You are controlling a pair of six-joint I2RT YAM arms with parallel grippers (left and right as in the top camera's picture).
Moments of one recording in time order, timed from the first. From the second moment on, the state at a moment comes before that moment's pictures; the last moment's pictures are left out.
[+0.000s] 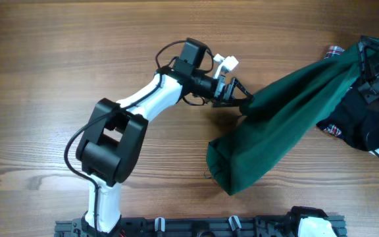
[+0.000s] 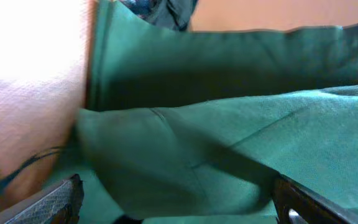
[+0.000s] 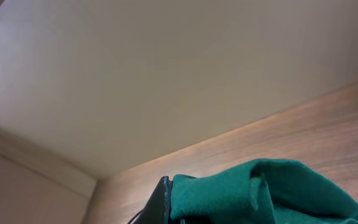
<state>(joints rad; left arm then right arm) -0.53 2.10 1.43 -0.21 1.20 -0.51 -0.12 1.08 1.89 -1.04 -0.36 0.55</state>
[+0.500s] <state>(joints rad) -0.56 2.10 1.43 -0.13 1.29 -0.63 -0.12 1.08 1.89 -1.04 -0.36 0.55</state>
